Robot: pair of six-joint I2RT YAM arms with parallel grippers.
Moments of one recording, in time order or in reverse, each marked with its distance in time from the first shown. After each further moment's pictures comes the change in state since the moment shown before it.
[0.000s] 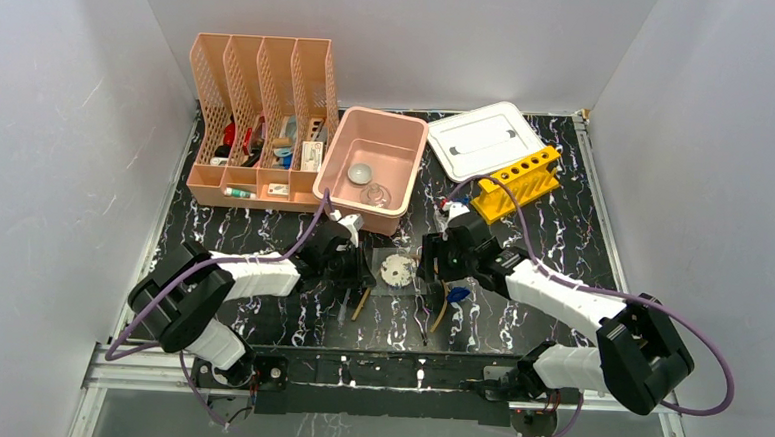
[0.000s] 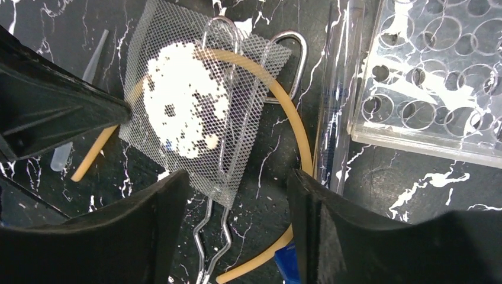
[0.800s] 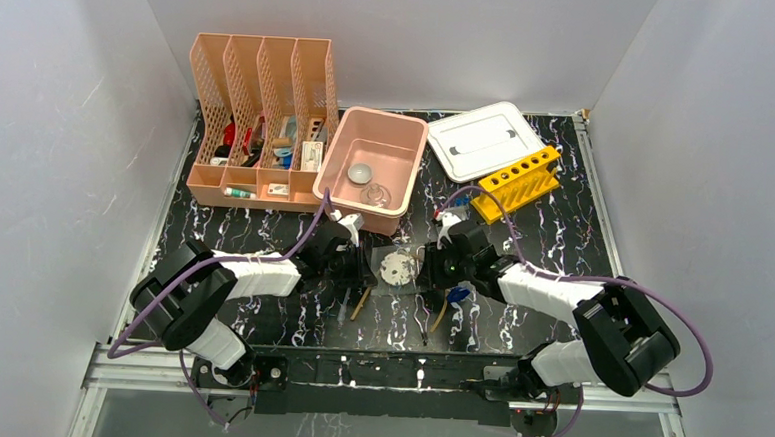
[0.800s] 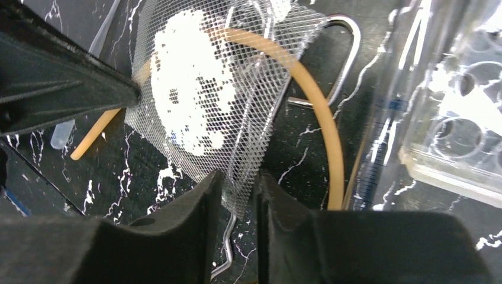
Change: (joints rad) left arm 0.000 0.016 -0.008 0.043 0.007 -0.008; right arm -0.012 0.100 -0.108 0.226 -0.177 -0.027
